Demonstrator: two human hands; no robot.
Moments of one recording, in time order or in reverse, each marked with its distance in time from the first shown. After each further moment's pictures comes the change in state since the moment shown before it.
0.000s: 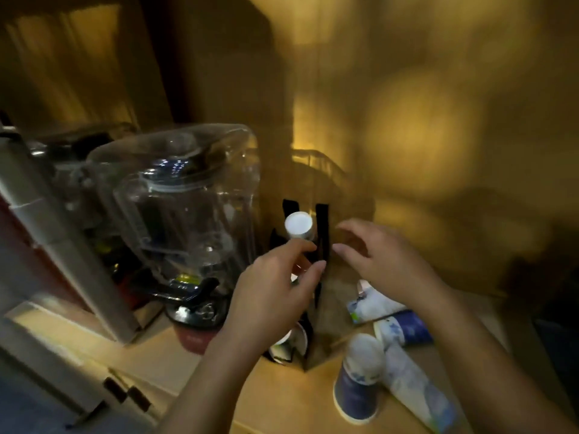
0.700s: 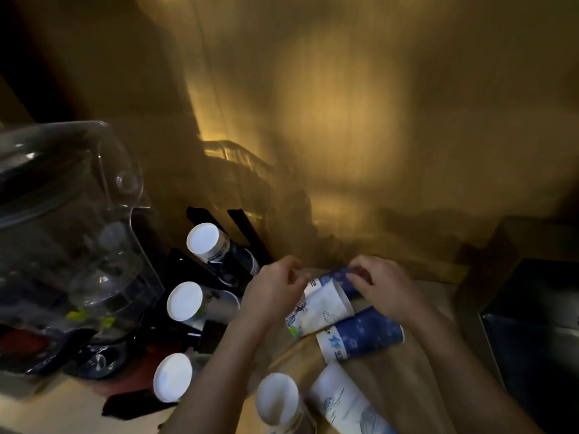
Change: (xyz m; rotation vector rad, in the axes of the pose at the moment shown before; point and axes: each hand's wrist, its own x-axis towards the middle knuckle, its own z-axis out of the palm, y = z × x) left_hand 0.107 -0.007 0.195 0.090 -0.320 -0.198; right_hand -0.016 0.217 -0.002 0.003 -0.109 0.297
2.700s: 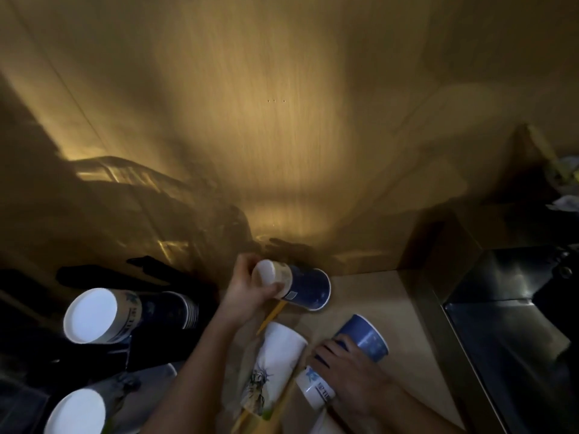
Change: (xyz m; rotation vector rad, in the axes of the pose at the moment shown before) left_hand 0.124 -0.044 0.085 -0.578 -0.193 0.001; right_hand -0.026 0.085 0.112 -0.640 -0.371 -0.236
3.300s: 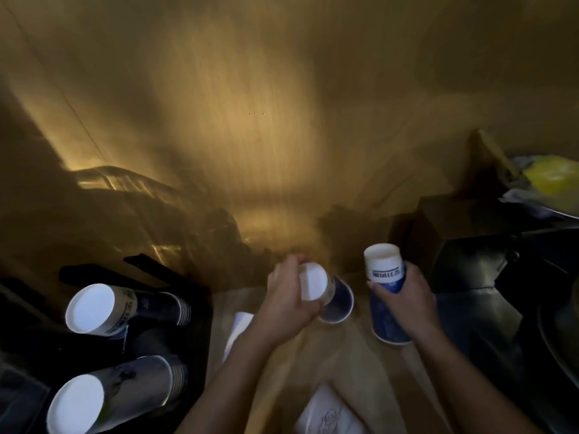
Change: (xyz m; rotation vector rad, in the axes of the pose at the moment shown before) left_hand -0.058 0.069 0.059 0.308 -0.123 0.272; right_hand -0.053 0.085 -0.055 0.892 0.702 1.051
